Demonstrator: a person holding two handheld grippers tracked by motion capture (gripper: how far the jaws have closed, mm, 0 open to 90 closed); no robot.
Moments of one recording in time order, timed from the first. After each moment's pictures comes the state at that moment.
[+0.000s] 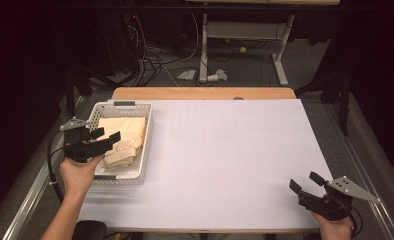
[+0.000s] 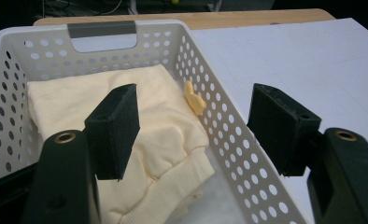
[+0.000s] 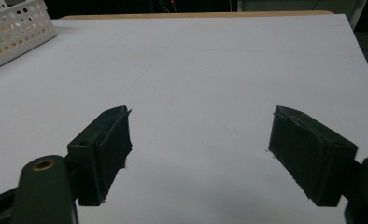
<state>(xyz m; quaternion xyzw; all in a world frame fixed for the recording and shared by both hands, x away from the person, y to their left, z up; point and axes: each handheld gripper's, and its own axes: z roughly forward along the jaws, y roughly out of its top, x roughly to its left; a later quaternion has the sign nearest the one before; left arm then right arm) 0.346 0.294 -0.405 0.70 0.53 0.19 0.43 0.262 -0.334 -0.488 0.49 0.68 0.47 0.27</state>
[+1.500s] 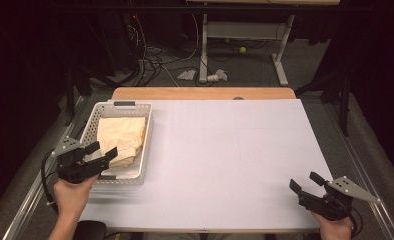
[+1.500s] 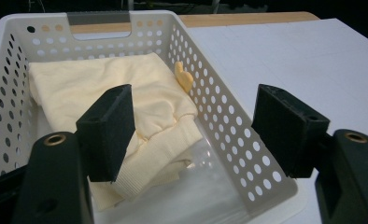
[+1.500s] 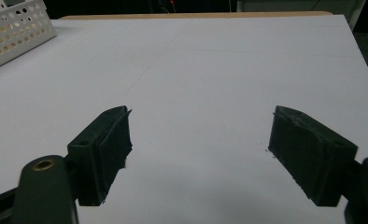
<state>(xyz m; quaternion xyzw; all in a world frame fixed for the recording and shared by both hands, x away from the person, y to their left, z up) 0.301 0.297 -0.425 0.69 0.52 0.21 0.45 0.262 -0.334 -0.488 0.49 0.68 0.47 0.27</state>
